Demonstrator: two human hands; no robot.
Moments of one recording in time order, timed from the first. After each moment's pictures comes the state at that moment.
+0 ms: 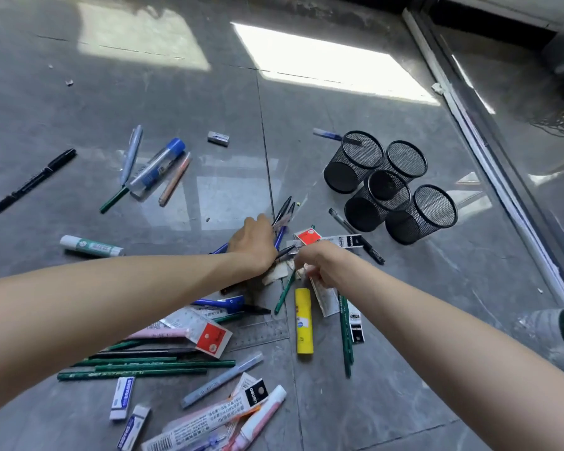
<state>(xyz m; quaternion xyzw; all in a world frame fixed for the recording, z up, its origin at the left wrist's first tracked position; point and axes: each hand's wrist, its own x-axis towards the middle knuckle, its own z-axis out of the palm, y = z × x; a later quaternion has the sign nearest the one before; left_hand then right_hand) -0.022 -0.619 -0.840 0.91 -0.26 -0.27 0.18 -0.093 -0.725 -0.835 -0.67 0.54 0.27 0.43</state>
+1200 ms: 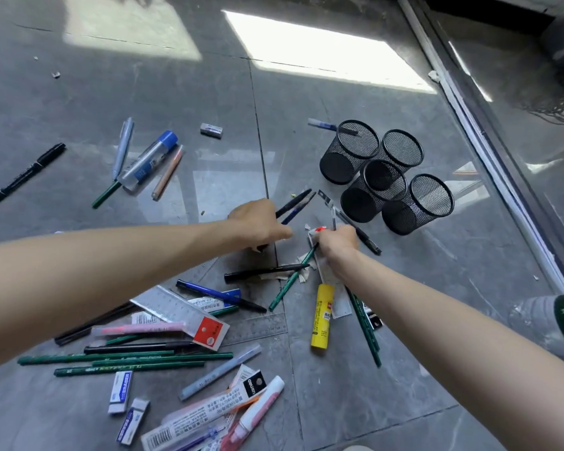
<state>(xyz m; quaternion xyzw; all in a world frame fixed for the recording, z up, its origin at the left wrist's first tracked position) -0.002 -0.631 -0.821 0.86 -0.31 -0.35 0.18 -0.109 -0.745 -0.851 -0.67 0.63 -0.01 0.40</state>
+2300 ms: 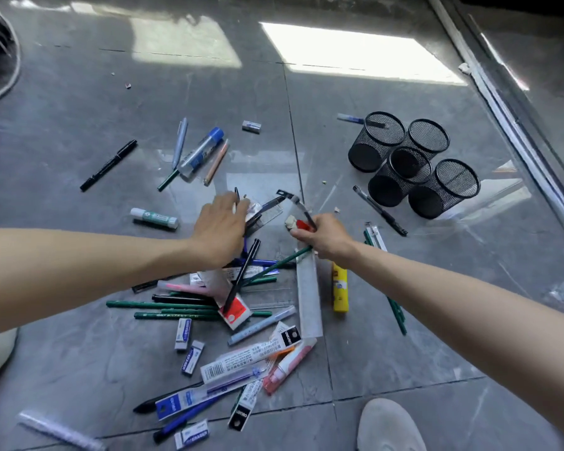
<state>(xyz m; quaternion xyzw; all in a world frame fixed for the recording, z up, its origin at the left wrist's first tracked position) -0.008 -0.503 -0.816 0.91 -0.40 -0.14 0.01 -0.117 -0.670 -0.820 -0.81 0.35 0.11 0.46</state>
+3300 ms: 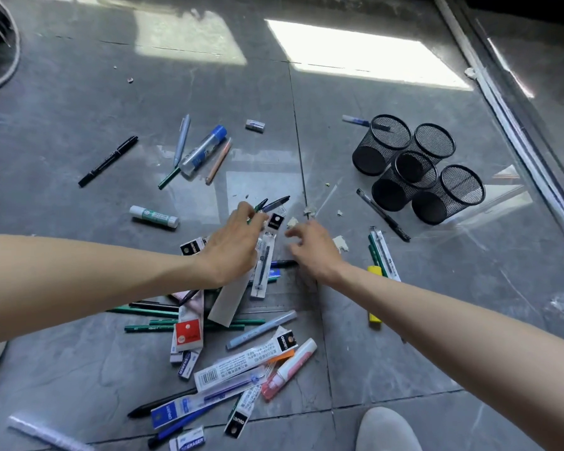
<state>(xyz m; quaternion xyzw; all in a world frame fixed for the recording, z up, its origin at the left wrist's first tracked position) -0.030 -0.501 -0.826 0.88 -0.42 -0.17 0.15 -0.118 -0.642 -0.824 -0.90 0.27 0.09 0.33</state>
